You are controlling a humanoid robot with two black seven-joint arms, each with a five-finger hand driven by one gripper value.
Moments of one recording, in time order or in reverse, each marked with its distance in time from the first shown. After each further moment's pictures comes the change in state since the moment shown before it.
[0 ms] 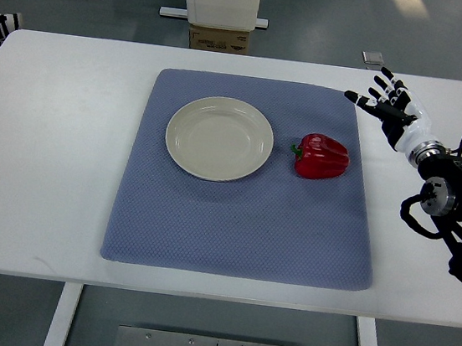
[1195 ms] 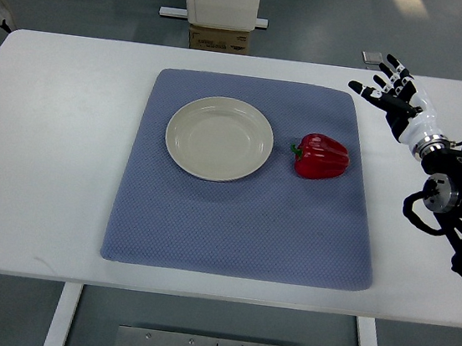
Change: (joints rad) left arm -0.001 0.000 0.000 0.000 0.000 0.000 0.000; right arm 0.010 -0.010 -0.003 0.000 0.000 0.010 0.056
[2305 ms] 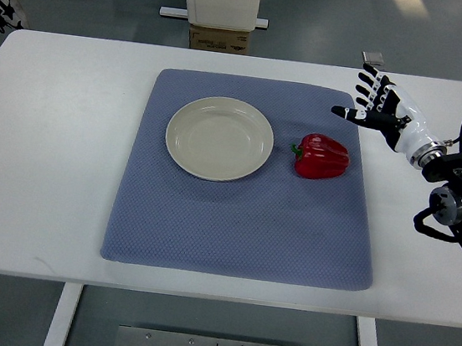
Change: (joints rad) left arm 0.000 0.000 0.000 0.000 0.000 0.000 0.000; right arm -0.011 -0.078 -0.116 0.086 -0.203 0.073 0.028
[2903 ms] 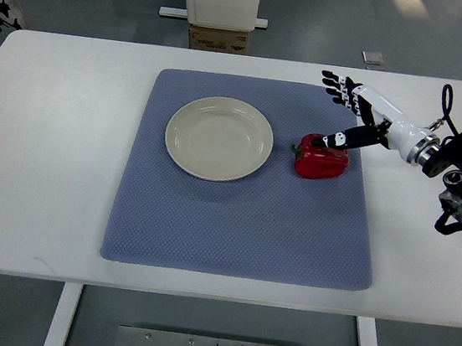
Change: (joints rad) left arm 0.000 0.000 0.000 0.000 0.000 0.000 0.000; right arm 0.137 -0.096 -0.308 0.092 -0.211 0.026 0.113
